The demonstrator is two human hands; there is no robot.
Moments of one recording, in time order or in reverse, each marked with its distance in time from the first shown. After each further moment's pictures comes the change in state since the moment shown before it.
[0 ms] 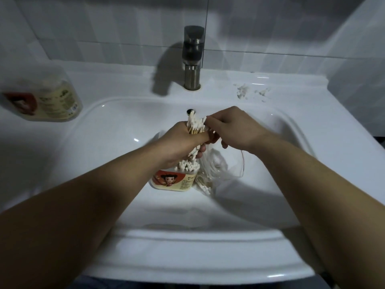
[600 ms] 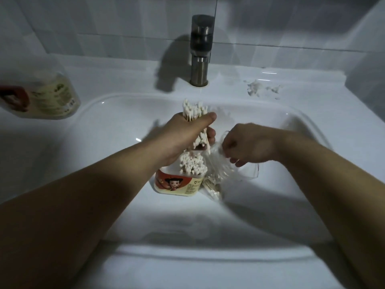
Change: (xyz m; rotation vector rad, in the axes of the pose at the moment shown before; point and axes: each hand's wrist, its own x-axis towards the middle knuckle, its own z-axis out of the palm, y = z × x) left_hand 0.002 0.011 -0.008 -0.066 0.138 -0.026; right_hand 0.001 0.008 -0.005 -0.361 -0.396 0.139
